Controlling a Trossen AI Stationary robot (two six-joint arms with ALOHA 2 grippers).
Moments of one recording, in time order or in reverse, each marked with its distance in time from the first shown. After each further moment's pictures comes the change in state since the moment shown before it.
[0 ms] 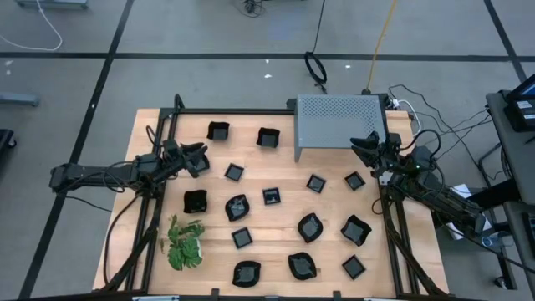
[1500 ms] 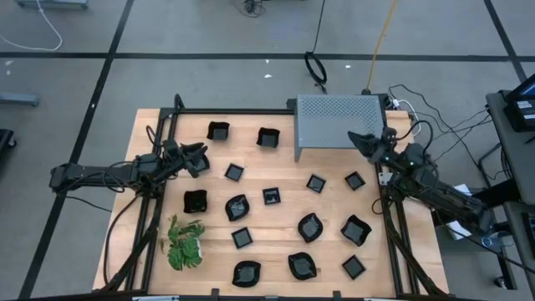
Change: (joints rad) left arm 0.000 0.000 0.000 0.000 0.000 0.000; right arm 0.000 0.131 0.000 0.049 0.180 0.276
